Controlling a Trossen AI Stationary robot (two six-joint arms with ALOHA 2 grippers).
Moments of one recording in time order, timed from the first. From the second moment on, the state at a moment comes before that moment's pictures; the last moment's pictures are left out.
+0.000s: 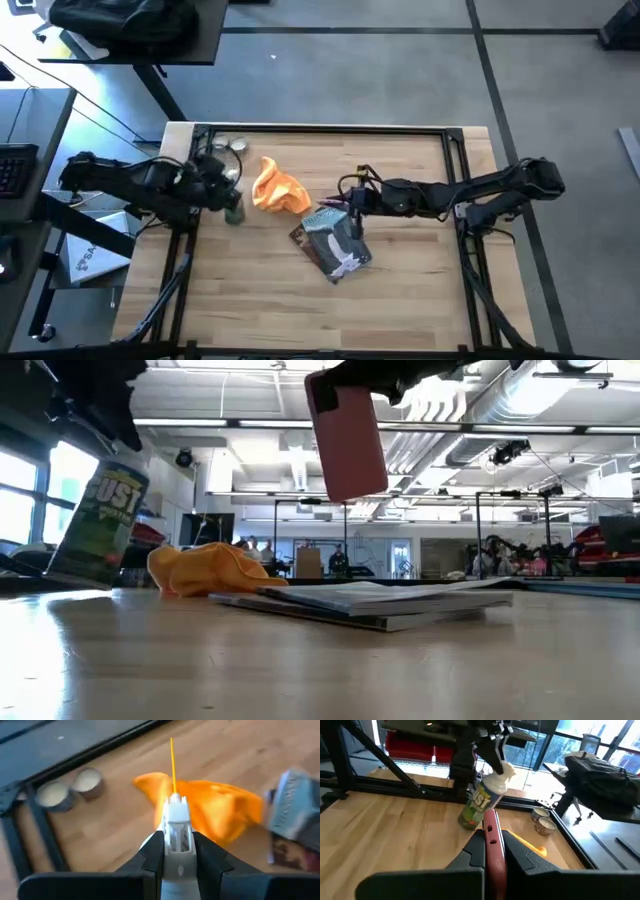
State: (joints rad) left arm -0.27 0.90 0.92 -1.20 -0.76 -1.08; right arm 0.13 1.42 0.92 0.27 0.23 -0.16
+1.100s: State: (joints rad) left arm -0.17 0.99 0.89 -0.62 -0.78 -0.60; right arm 0.18 1.43 0.92 0.35 0.32 -0.13
